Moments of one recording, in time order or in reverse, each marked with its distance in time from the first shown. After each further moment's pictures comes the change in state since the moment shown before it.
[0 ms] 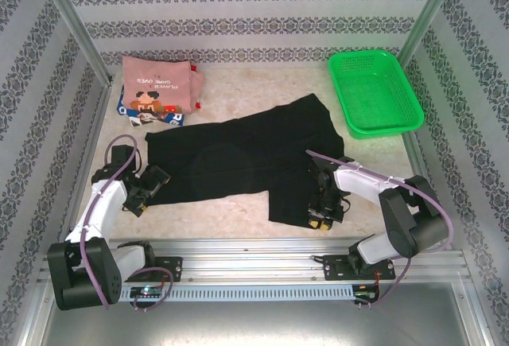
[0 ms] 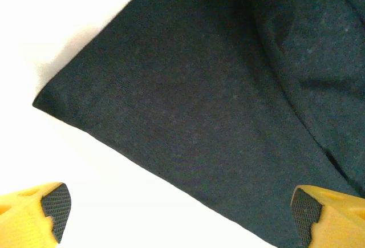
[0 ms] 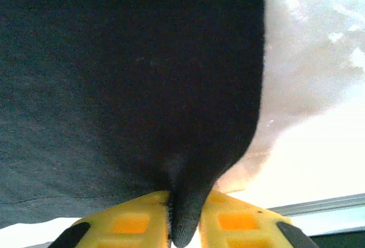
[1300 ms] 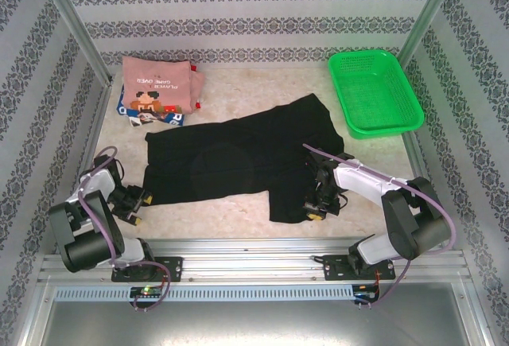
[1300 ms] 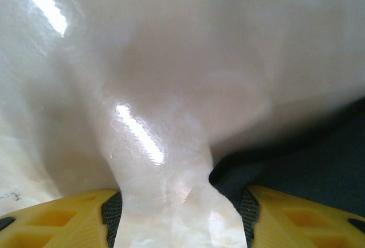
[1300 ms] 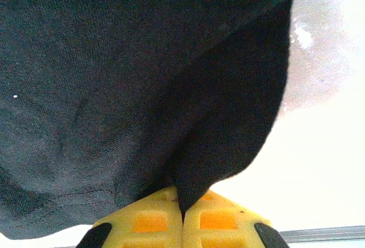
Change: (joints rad) left arm 0.276 0.291 0.002 -0.036 0.018 0.042; right arm 0.006 -0.016 0.047 0.049 0.019 -0.032
